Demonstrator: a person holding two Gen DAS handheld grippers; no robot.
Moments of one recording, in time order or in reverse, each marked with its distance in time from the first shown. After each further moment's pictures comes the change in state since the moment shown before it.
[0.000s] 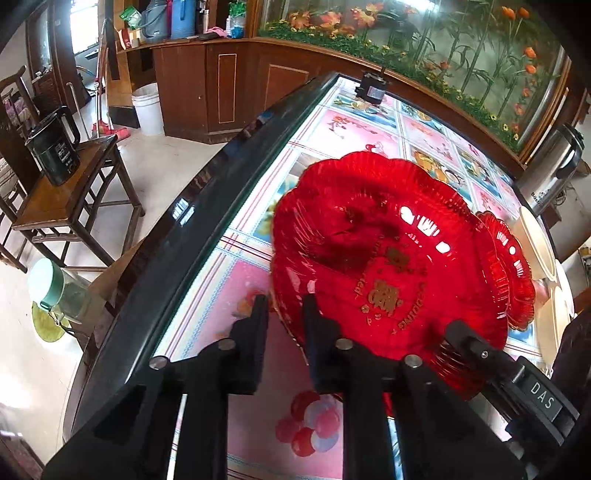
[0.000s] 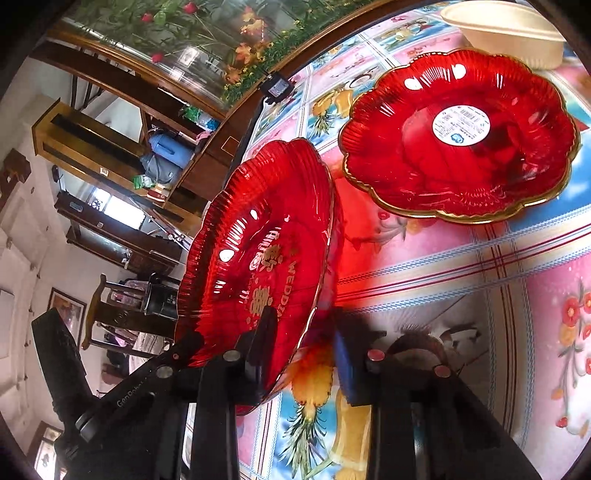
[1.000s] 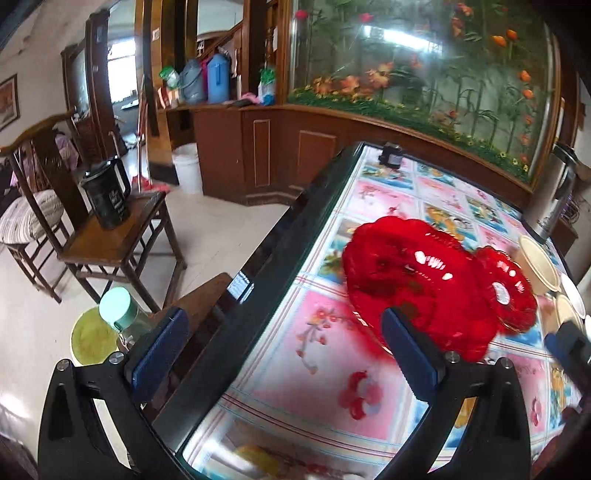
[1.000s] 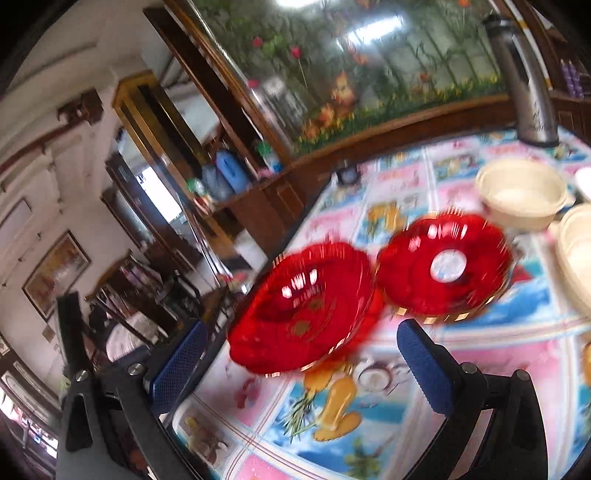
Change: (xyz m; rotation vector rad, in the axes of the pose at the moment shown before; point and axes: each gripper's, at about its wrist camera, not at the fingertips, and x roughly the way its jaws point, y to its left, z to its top) left arm -0.070 0.028 -0.022 0.000 -0.263 0.131; right arm -0.112 0.039 -0.025 -0.367 -0.215 0.046
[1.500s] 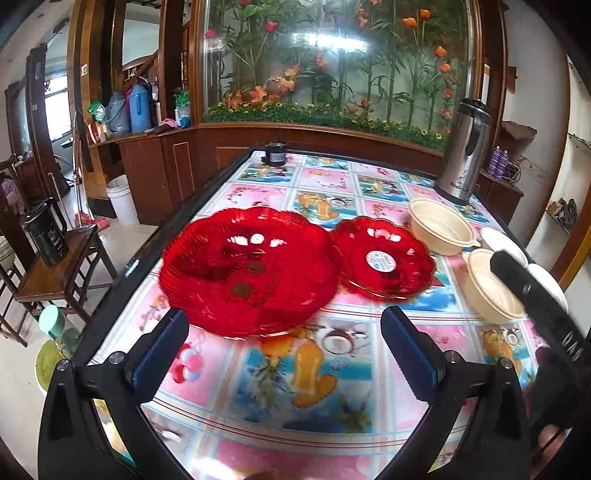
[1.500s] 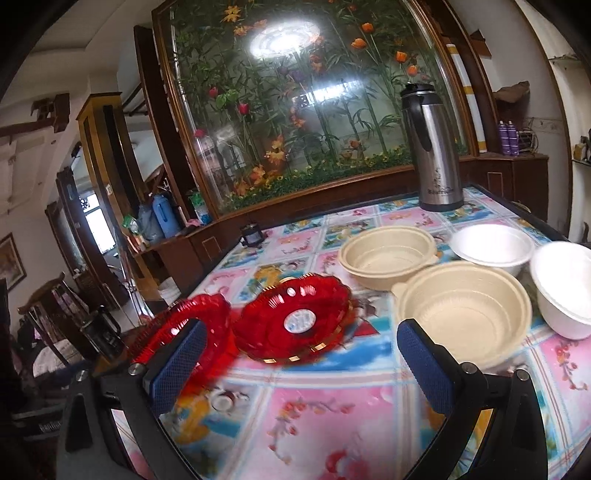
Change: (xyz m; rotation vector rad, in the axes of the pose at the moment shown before) left arm -0.058 -0.136 -0.037 0.174 -0.066 -0.193; right arm -0.090 -0.075 0.005 -0.074 -0.283 -0.286
